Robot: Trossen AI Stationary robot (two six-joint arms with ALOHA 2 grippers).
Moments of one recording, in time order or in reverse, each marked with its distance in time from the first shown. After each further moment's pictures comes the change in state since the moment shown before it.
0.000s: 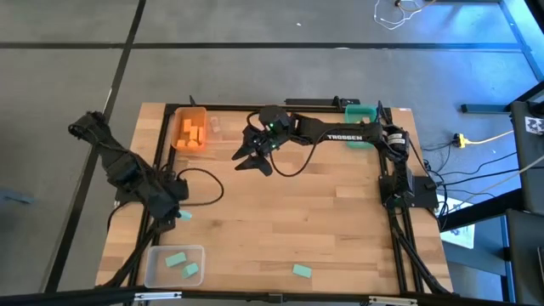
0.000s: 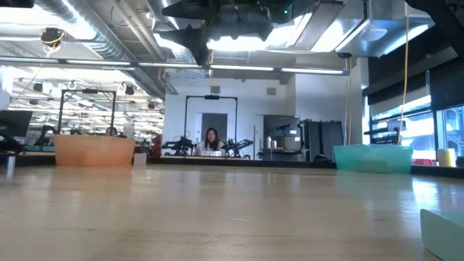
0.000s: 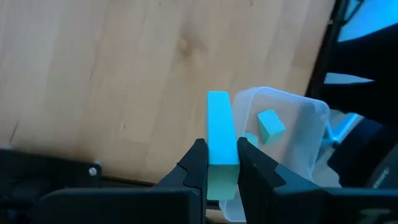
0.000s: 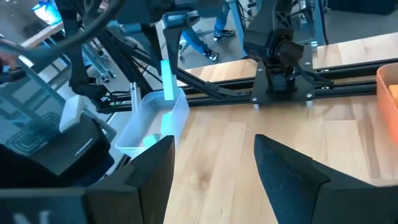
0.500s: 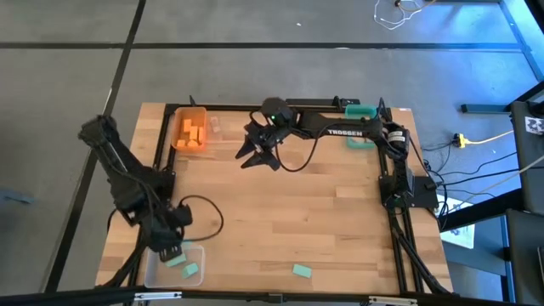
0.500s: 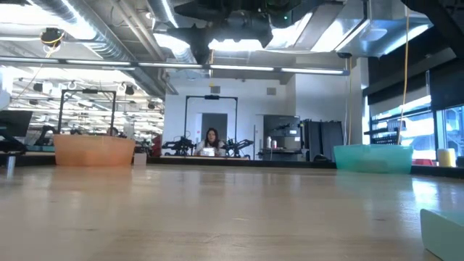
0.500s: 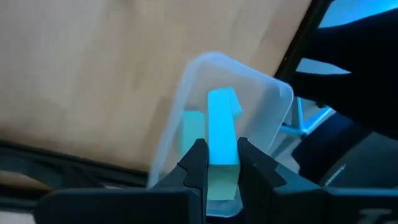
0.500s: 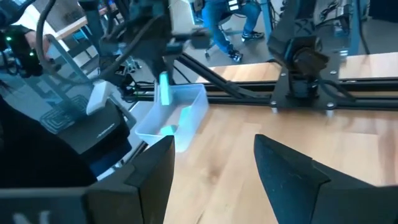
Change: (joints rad) left arm -0.178 0.207 0.000 0.199 0.059 -0.336; right arm -0.050 0.000 0.000 -0.009 -0.172 -0.099
